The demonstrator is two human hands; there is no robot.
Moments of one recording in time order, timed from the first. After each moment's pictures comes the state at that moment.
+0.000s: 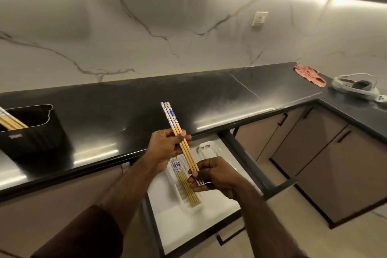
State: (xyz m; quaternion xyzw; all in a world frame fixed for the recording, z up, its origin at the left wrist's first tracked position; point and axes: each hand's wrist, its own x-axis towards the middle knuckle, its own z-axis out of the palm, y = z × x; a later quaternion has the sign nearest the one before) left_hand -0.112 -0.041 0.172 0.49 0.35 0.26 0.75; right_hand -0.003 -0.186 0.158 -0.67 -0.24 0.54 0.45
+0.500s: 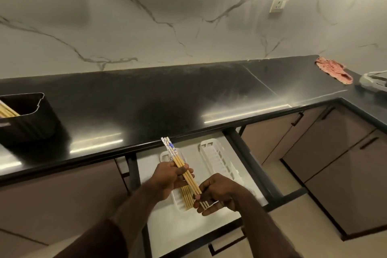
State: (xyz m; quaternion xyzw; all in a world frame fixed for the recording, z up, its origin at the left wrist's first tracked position) left_hand -0.074 -0.064 0.069 0.41 0.46 0.13 0.78; right_hand 0.058 -0.188 0.099 -0.71 -0.23 0.61 0.27
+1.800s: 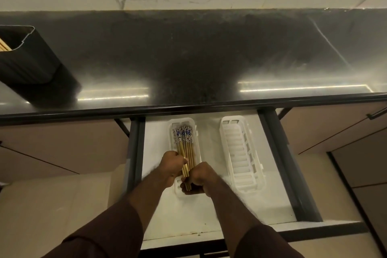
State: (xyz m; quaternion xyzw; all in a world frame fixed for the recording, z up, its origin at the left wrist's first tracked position) left_hand -0.011 -0.047 -0.062 0.36 0.65 0.14 0.66; right_hand 0.078 -0.097 -0.088 -0.74 -0.18 0.62 0.19
